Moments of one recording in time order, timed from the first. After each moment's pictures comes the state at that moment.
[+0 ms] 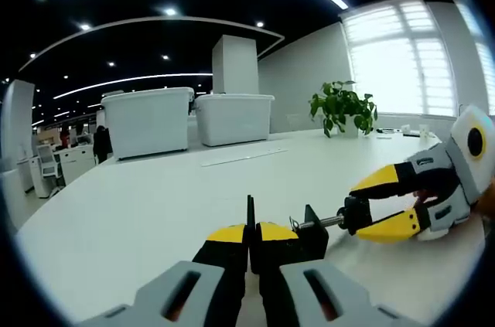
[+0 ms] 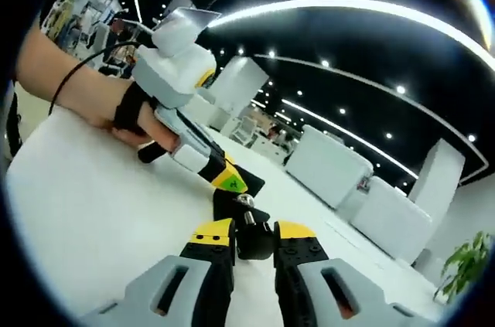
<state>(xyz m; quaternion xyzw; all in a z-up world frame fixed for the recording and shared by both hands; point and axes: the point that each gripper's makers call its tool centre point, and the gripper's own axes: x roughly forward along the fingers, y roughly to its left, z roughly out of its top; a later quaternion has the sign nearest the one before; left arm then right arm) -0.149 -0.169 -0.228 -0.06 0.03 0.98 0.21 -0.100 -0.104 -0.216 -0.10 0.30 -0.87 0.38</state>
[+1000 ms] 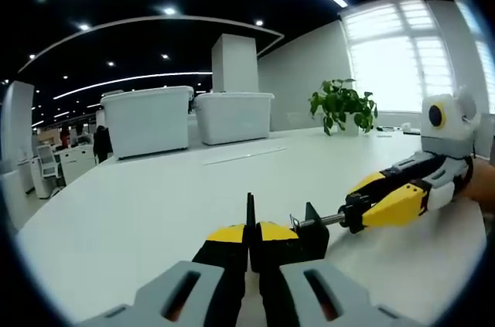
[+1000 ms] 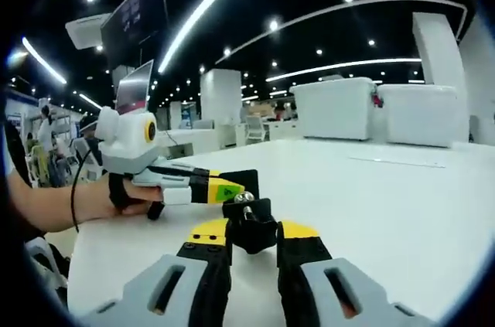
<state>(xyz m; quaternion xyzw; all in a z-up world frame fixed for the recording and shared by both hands) -0.147 -0.169 -0.230 -0.06 0.04 0.98 0.21 -0.115 -0.090 -0.227 0.06 0.02 -0.90 0.44</state>
